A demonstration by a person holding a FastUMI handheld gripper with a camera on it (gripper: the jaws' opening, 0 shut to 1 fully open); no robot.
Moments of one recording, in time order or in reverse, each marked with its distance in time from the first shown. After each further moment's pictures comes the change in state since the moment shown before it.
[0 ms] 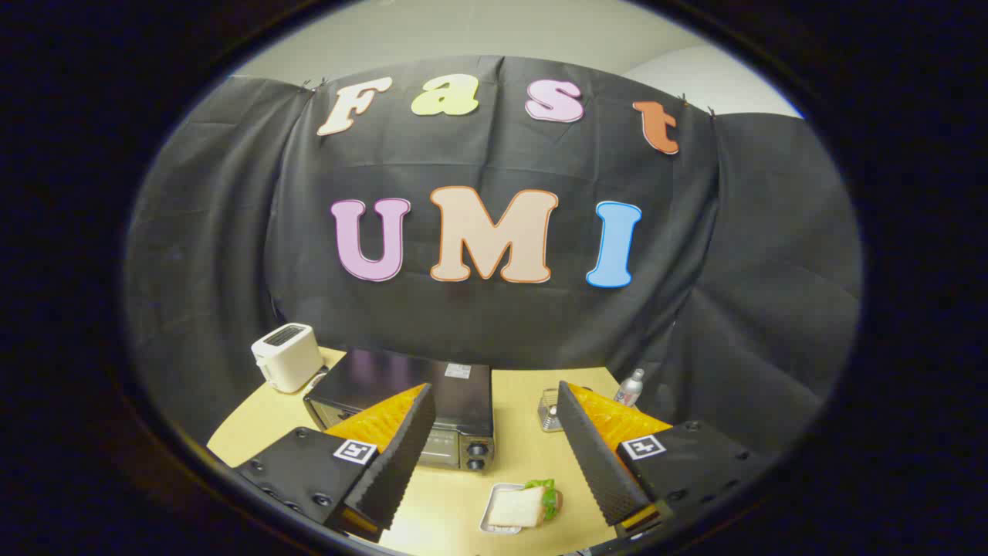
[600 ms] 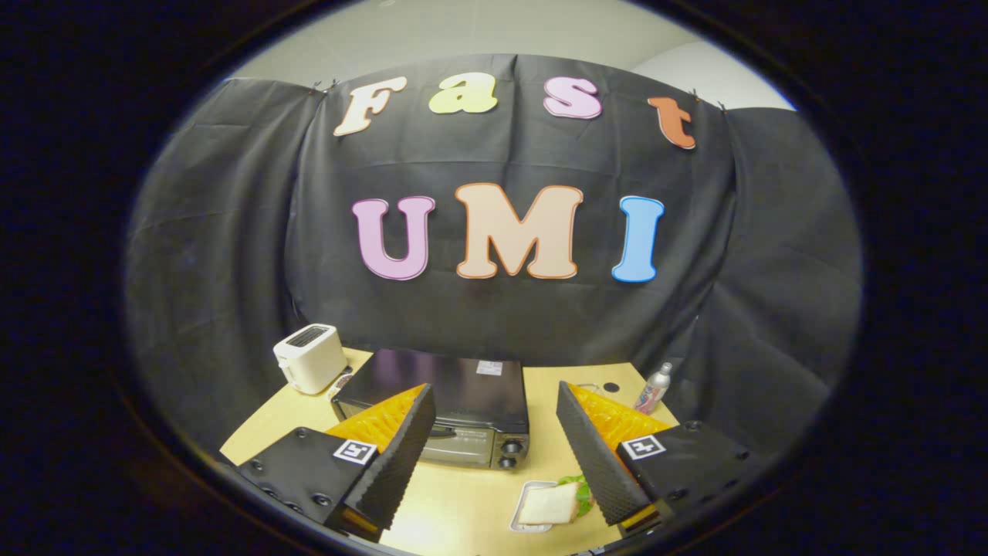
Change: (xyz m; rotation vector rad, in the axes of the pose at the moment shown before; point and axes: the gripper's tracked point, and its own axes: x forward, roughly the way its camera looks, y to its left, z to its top) arm -0.001 0.050 -0.009 0.007 0.006 0.077
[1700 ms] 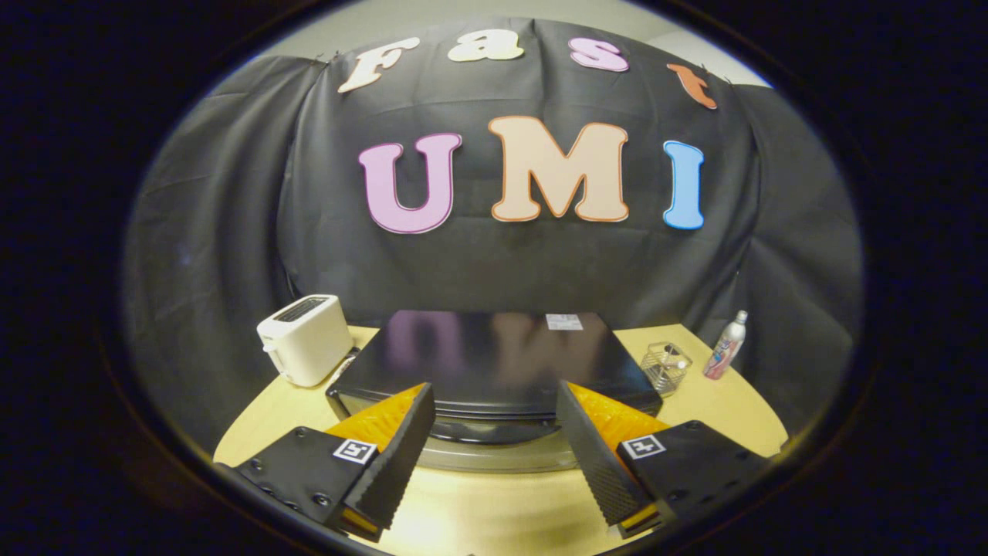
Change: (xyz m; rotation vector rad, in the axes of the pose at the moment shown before) arm 0.138 0.116 -0.124 0.059 0.079 -0.006
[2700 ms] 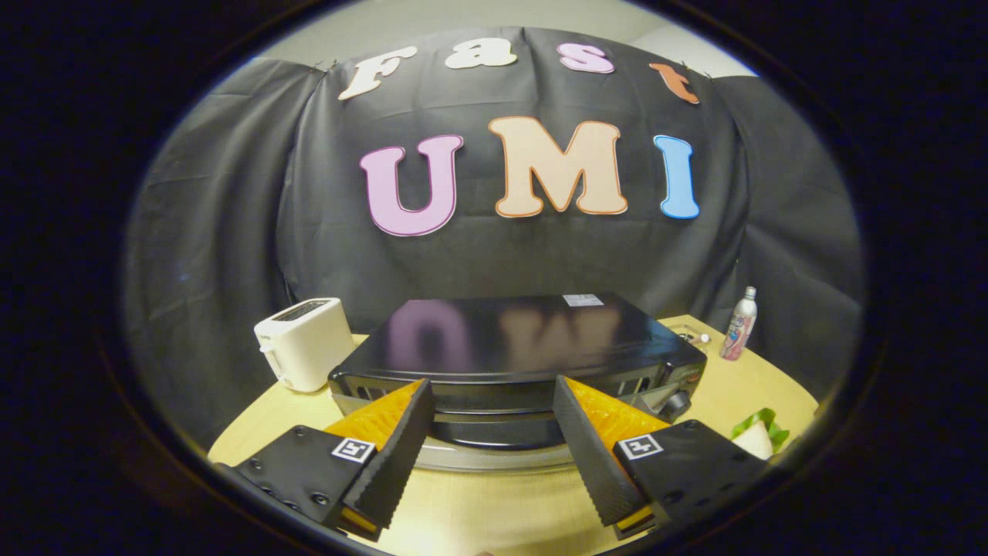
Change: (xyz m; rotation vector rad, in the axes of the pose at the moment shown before) arm -0.007 0.017 -0.049 0.049 -0.081 -0.025
